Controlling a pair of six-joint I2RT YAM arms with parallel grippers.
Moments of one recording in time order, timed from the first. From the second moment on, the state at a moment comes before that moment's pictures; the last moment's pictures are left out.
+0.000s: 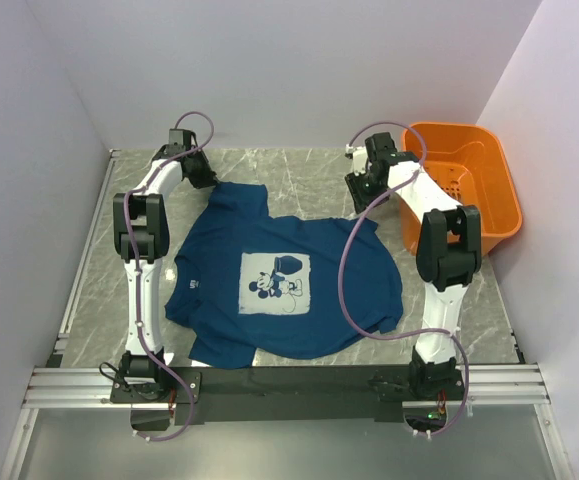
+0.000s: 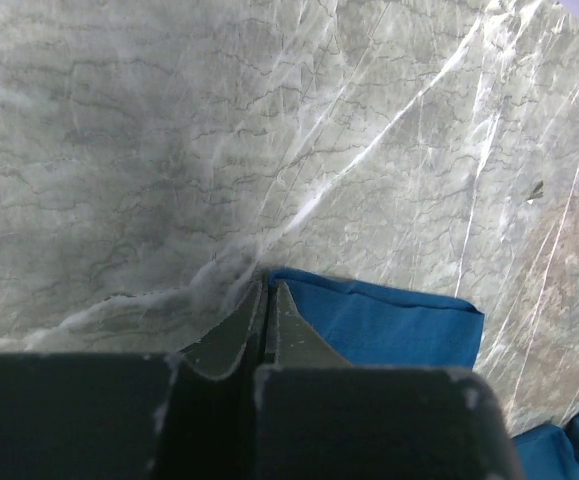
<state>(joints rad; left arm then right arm) -0.04 2.49 2.10 -0.46 0.27 -0.54 0.19 2.05 1.72 -0.79 -0.11 -0.22</state>
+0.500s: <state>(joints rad) -0.01 2.43 2.01 -0.45 0.26 -0.54 0.19 2.15 1.73 -0.79 0.03 -0.25</state>
